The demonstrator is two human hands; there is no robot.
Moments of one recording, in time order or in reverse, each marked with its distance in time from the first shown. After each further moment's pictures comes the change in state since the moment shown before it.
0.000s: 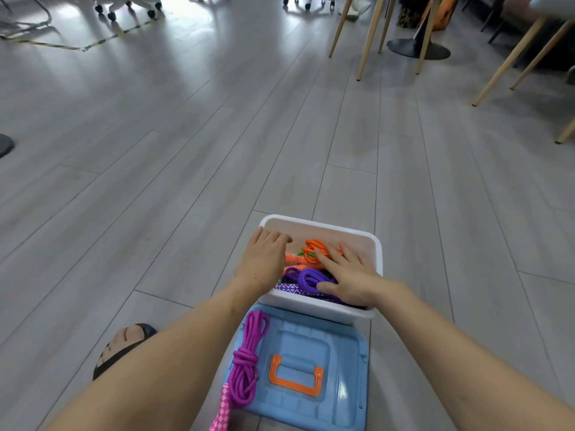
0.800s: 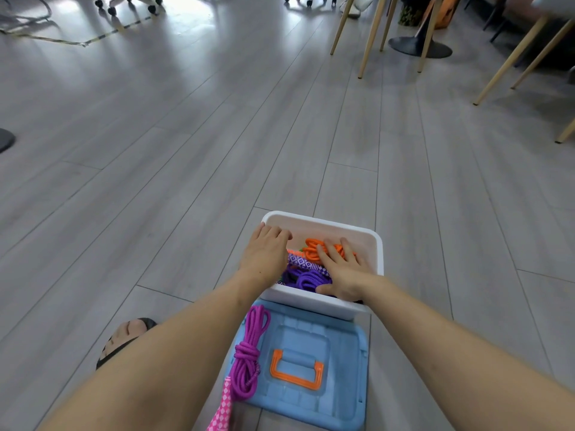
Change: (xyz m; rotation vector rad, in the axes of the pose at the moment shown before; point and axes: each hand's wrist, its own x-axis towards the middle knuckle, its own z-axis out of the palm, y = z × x) left_hand 0.002 0.005 -0.006 0.059 -0.039 -0.020; right_hand 0.014 -0.005 0.009 0.015 -0.026 0.048
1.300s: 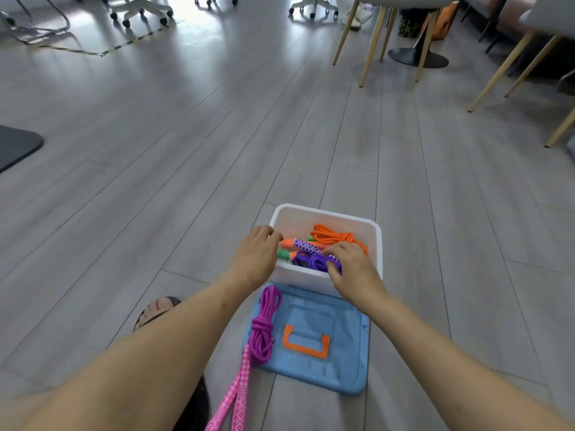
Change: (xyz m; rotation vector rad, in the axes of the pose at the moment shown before) left_hand -0.067 -0.021 -0.047 -0.025 -0.003 0.011; right_hand -0.067 -0.036 0.027 0.289 0.791 -0.182
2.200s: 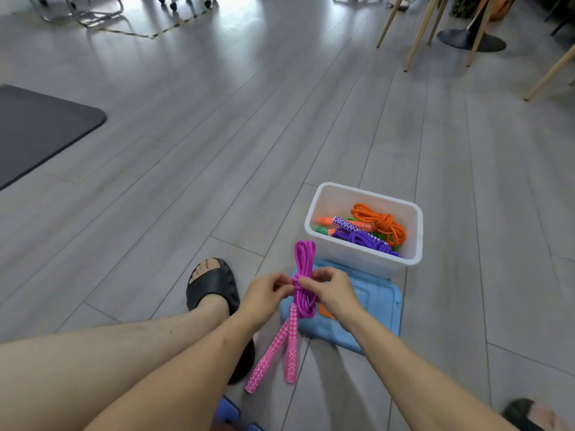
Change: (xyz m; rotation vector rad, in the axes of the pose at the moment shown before) left_hand -0.167 -0.014 0.020 -0.852 -0.142 -0.491; right_hand -0.064 -0.124 0.079 0.826 -0.266 0.690
